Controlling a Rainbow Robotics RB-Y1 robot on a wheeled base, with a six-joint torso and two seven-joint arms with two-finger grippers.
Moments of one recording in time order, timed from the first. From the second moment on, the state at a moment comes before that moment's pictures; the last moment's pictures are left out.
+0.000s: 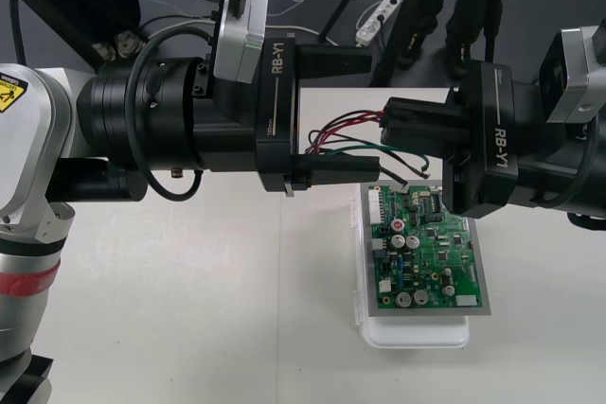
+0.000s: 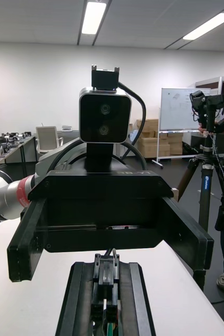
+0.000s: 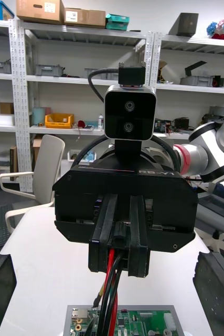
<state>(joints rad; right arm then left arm) -0.19 -0.88 0.18 -2.13 0.71 -0.82 -0.04 -0.44 0.38 -0.15 -2.01 -1.28 -1.15 0.49</state>
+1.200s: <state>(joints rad) -0.19 -0.88 0.18 -2.15 0.71 -0.80 -0.06 -0.44 0.38 -0.15 -2.01 -1.27 -1.15 0.49</state>
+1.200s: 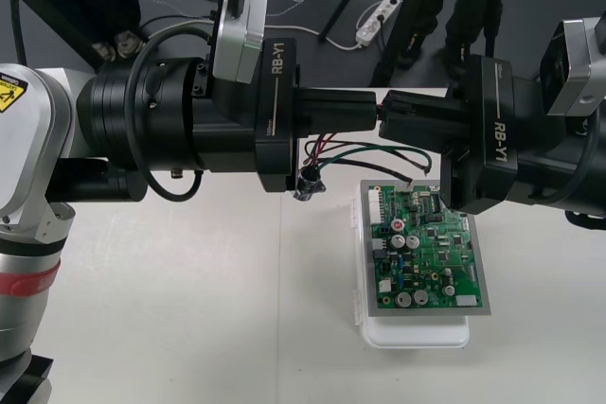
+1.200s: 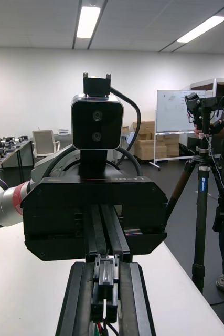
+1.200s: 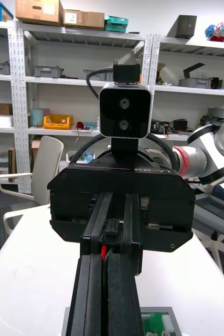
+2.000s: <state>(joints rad) -0.19 -0.88 0.18 -2.14 0.71 -0.80 -0.06 -0.44 0.38 -0.15 -2.01 -1.27 -1.14 0.49</state>
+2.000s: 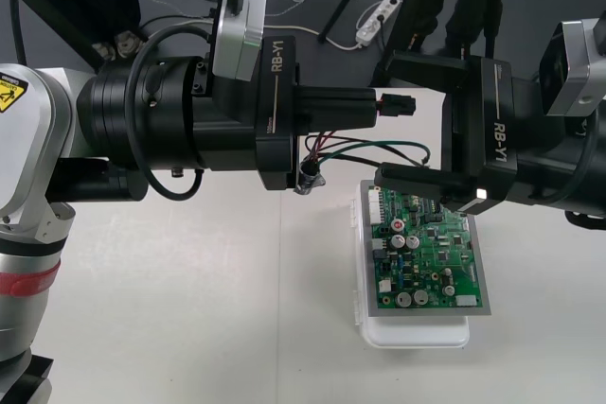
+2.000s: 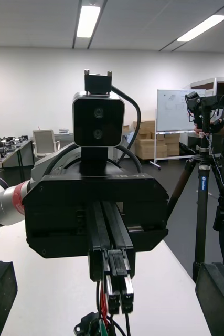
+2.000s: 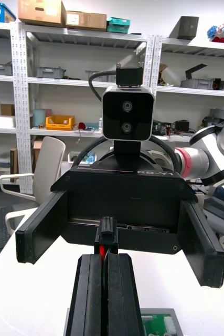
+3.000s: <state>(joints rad) -0.19 -1.11 0.18 -2.04 0.71 -1.02 -0.06 -0.44 0.39 -0.14 -1.72 -1.08 -1.24 0.25</state>
